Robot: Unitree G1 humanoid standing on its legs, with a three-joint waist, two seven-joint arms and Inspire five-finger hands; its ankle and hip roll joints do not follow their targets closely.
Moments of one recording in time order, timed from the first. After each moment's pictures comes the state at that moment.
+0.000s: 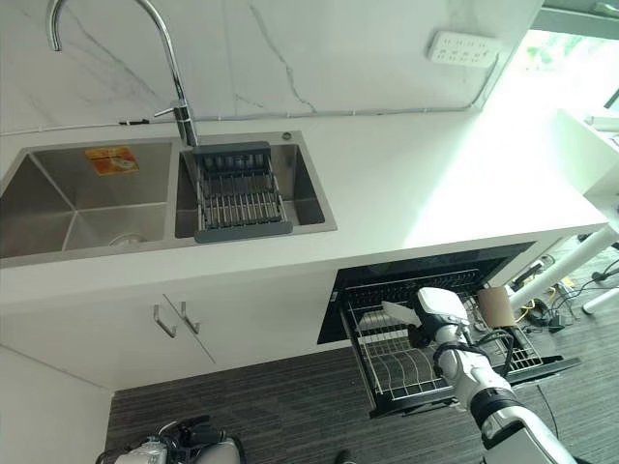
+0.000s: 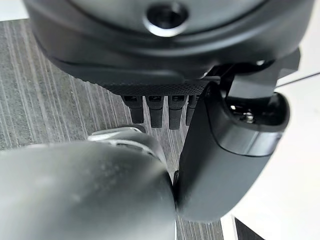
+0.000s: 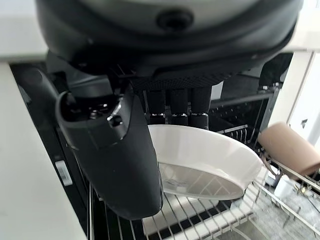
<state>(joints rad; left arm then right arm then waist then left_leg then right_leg) -0.10 0.26 -0.17 1.13 -0.27 0.17 -0.04 -0.41 -0.67 0.52 0.95 -0.52 -0.07 -0.29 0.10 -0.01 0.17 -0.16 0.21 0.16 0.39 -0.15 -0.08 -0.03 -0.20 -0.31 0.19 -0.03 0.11</state>
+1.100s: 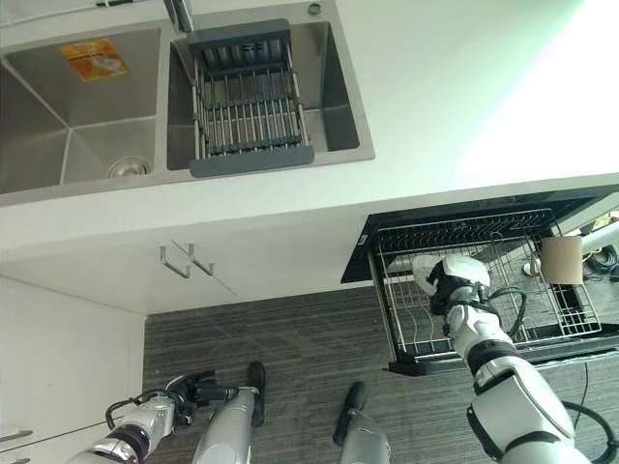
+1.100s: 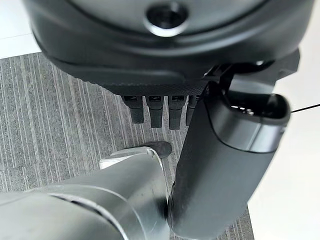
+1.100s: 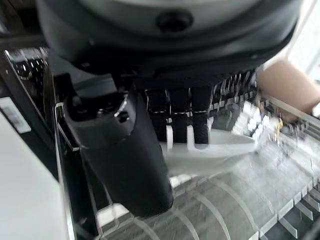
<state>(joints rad) -0.29 0.29 -0.21 1.14 -0.31 0.19 -0.03 -0.69 -0.64 0.57 1.15 -0.35 0.06 -0.17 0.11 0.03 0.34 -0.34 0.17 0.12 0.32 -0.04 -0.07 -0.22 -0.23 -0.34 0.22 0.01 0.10</state>
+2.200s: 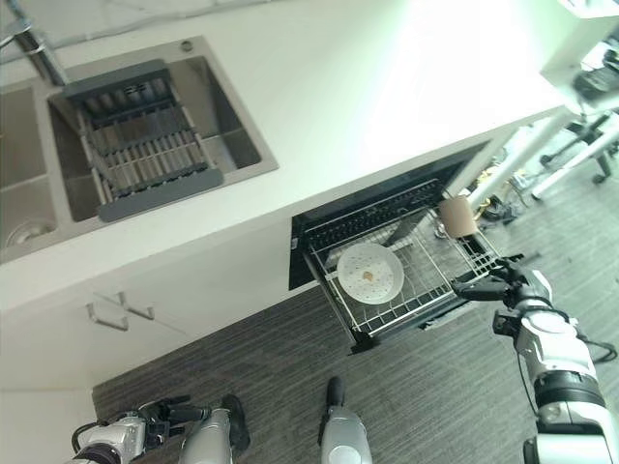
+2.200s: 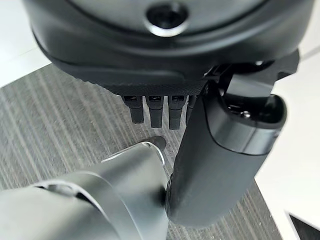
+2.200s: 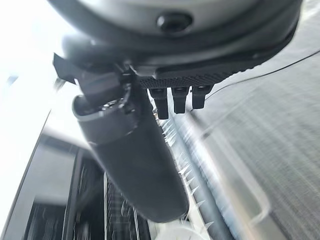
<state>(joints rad) -0.16 0.38 -0.15 1.05 -0.35 0.29 -0.08 -0.35 -0.83 -0.08 0.71 0.54 0.28 -0.04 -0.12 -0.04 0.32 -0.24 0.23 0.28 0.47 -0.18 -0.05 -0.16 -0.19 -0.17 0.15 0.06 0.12</state>
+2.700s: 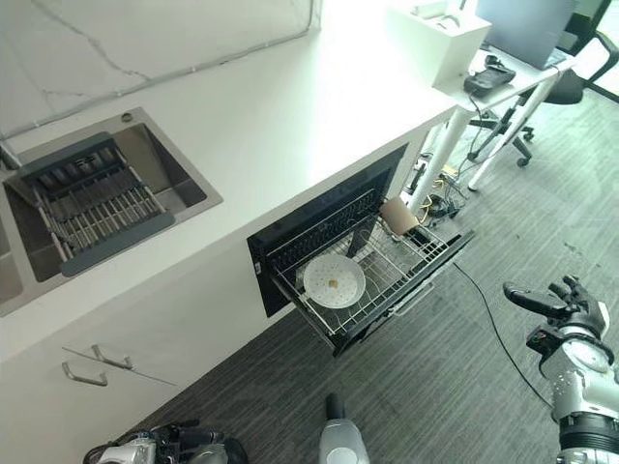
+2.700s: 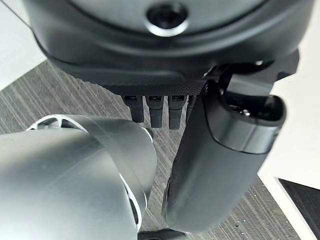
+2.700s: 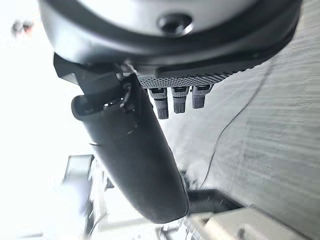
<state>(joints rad) -0.12 0.30 -0.16 1.09 -0.35 0.28 -0.05 -0.15 -0.78 -0.31 0.58 0.80 0.23 -0.31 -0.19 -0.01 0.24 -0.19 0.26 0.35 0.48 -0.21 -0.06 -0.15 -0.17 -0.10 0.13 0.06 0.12</state>
